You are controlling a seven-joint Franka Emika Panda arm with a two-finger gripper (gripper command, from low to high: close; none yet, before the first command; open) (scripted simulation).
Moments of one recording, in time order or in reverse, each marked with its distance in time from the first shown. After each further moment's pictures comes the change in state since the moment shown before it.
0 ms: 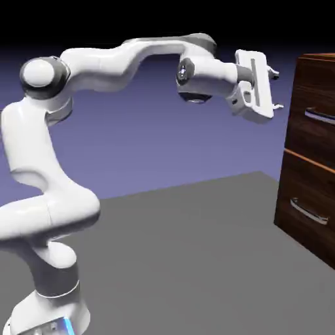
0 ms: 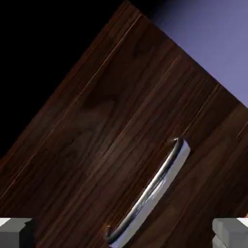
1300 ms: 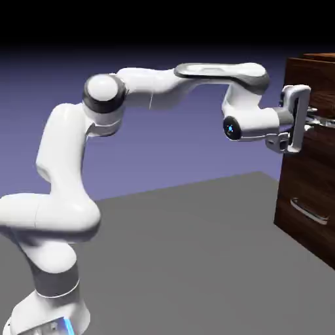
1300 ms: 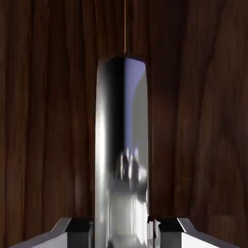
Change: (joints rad) arm -0.480 -0.013 0.428 0.235 0.770 -0.106 -0.159
